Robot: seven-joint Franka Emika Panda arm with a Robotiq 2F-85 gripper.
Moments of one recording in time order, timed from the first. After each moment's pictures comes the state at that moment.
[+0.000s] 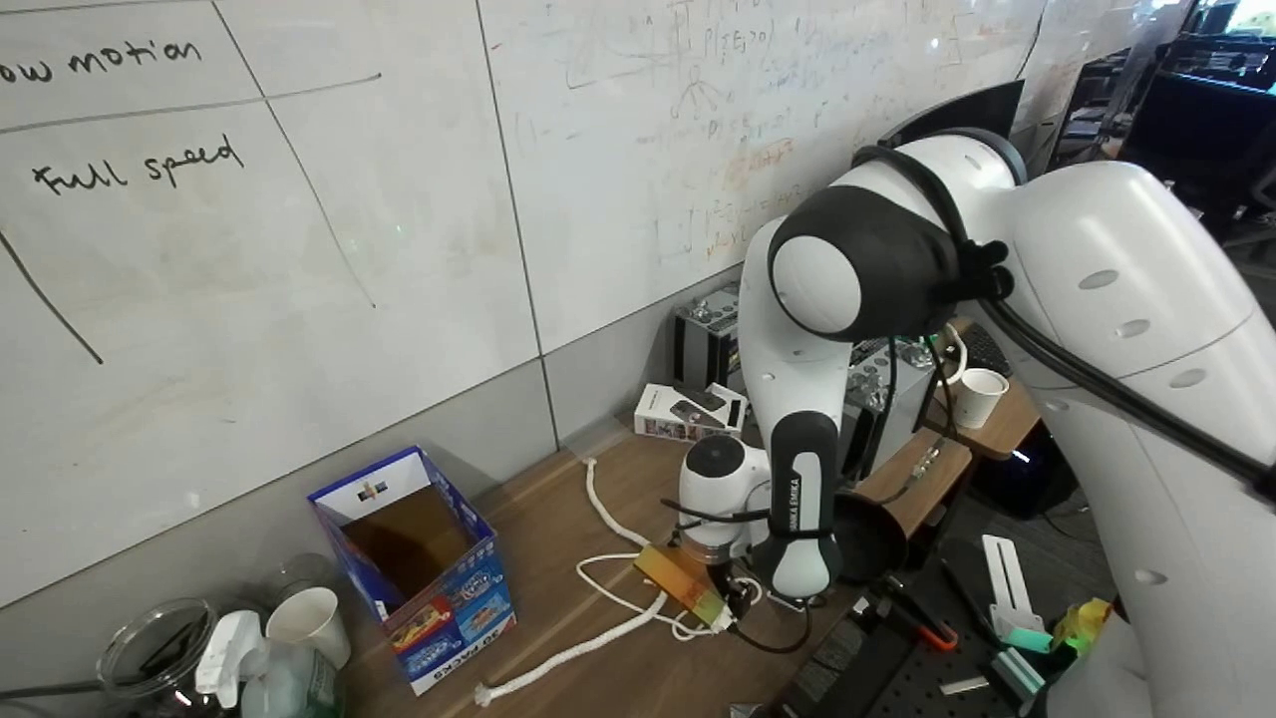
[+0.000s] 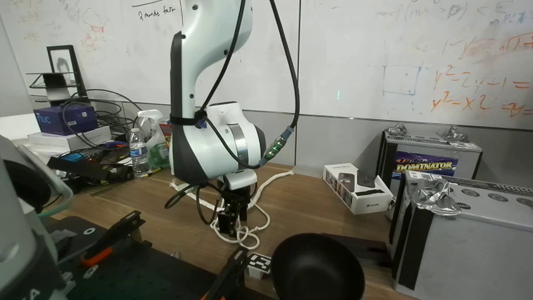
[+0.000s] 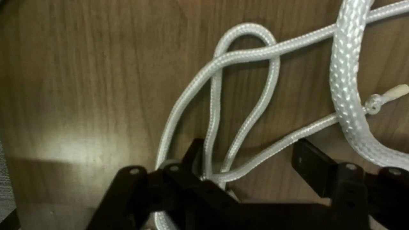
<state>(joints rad) 0.12 0.77 -0.14 -2.38 -0.86 3.22 2.28</state>
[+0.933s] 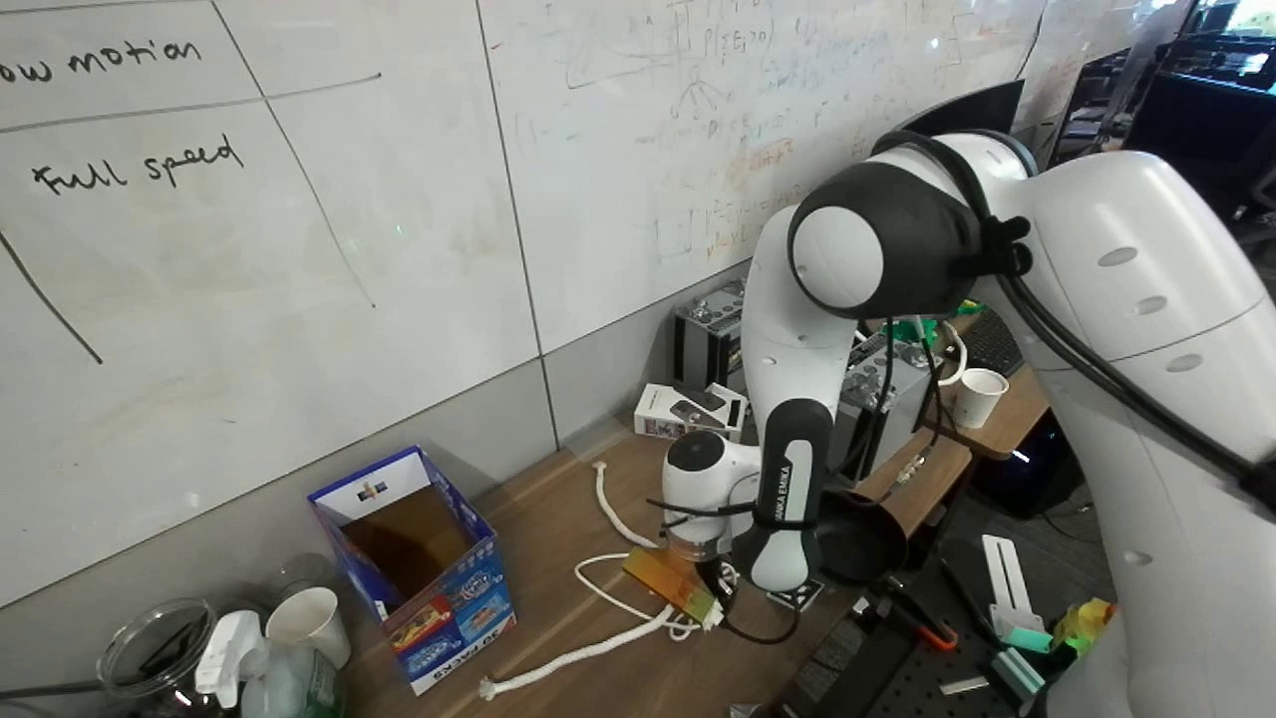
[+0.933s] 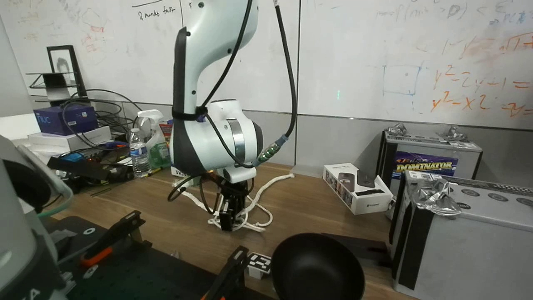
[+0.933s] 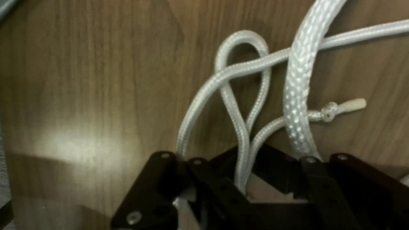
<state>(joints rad) -0.01 0.76 0.01 -2.34 -0.86 3.09 2.19</state>
